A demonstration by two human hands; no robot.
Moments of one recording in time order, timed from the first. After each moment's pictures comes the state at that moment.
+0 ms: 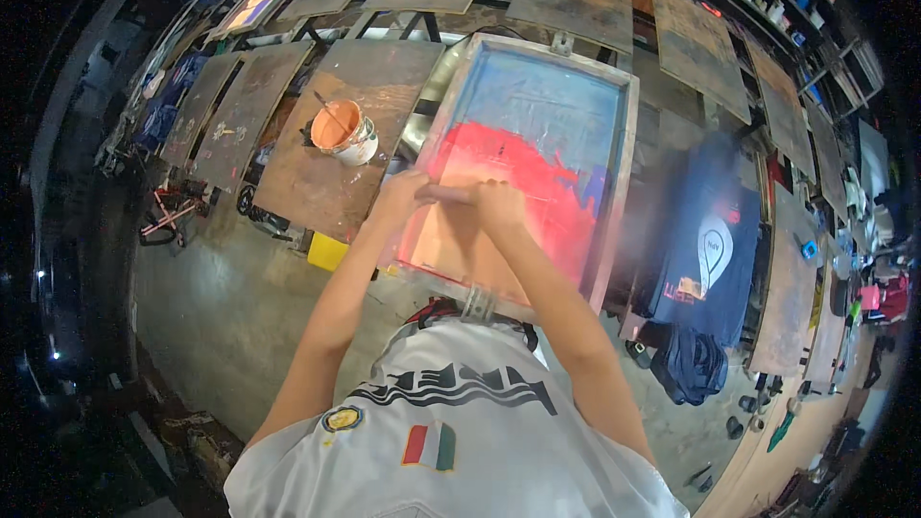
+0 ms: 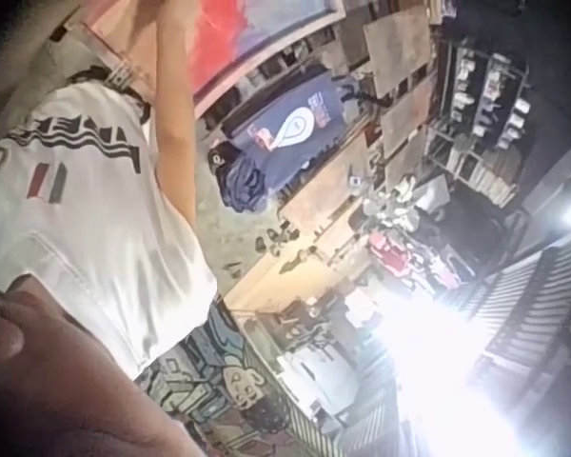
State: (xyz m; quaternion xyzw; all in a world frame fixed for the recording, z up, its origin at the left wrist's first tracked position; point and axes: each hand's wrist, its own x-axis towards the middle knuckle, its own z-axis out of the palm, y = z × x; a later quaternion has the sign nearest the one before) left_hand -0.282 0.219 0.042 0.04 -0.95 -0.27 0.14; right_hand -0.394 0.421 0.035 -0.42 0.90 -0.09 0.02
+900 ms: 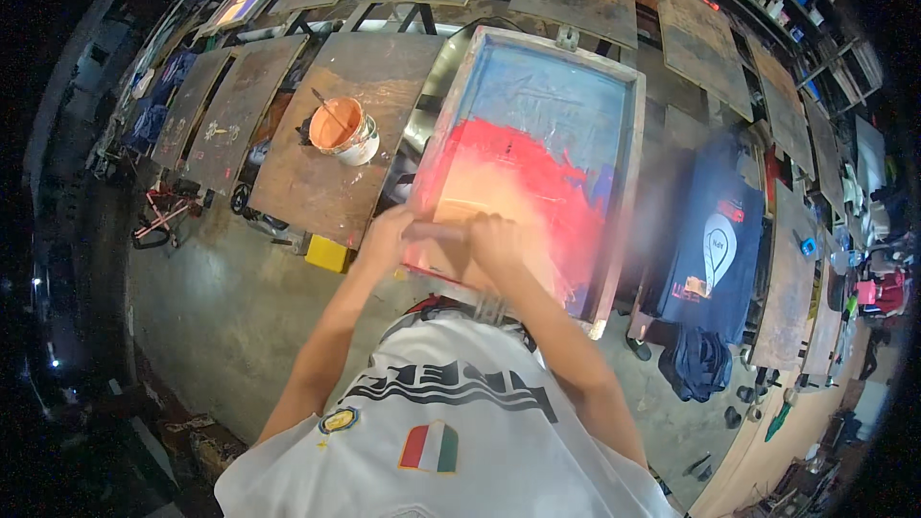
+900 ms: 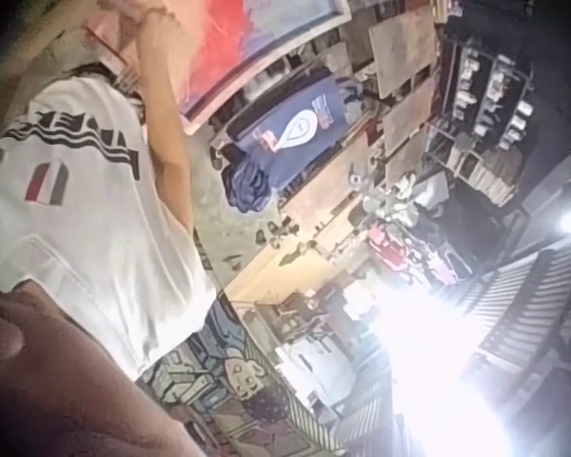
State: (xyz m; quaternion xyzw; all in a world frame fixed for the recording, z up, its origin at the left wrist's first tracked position) left_hand -0.218 0.222 0.039 0.07 -0.93 -0.34 0.11; right_hand -0.341 0.426 0.022 -0.44 0.89 -0.09 0.03
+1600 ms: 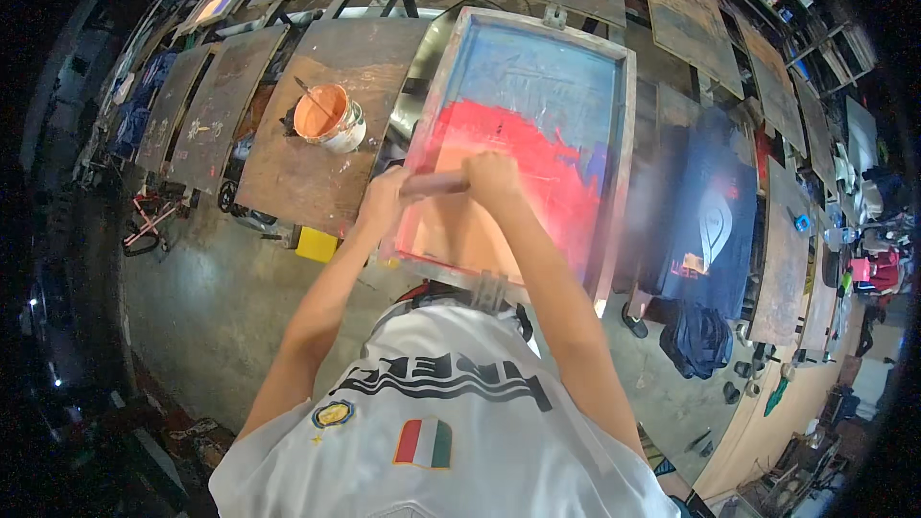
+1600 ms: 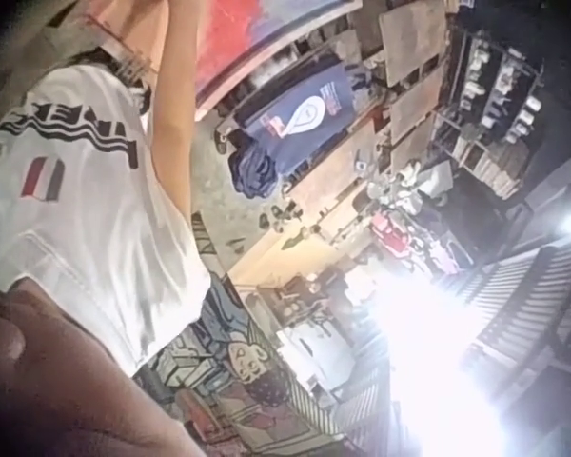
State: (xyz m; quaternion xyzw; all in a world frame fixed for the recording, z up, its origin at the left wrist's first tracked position) left_hand -0.260 0.204 0.020 0.09 -0.90 -0.40 0.15; right_hand -0.406 0.391 0.052 -0.42 0.90 -0.01 0.08
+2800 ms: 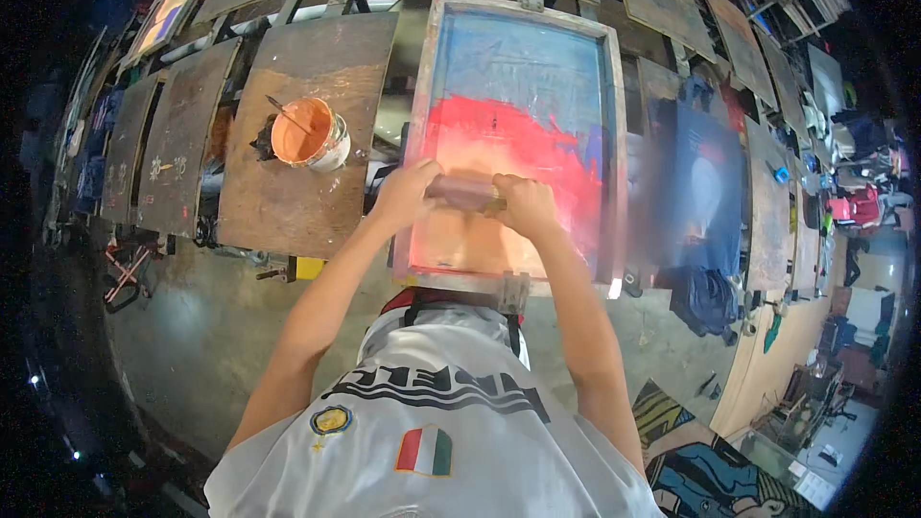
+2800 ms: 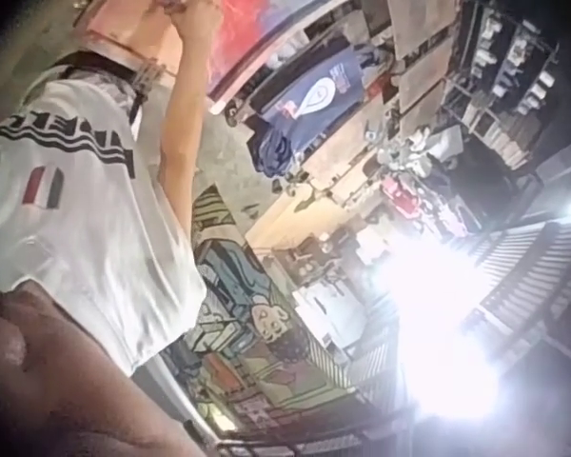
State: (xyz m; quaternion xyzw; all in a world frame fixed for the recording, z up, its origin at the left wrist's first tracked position) left_hand -0.303 0.185 0.032 -0.08 -0.94 -0.34 0.04; right_hand -0.376 0.428 0.055 -0.36 0.91 -0.15 0.12
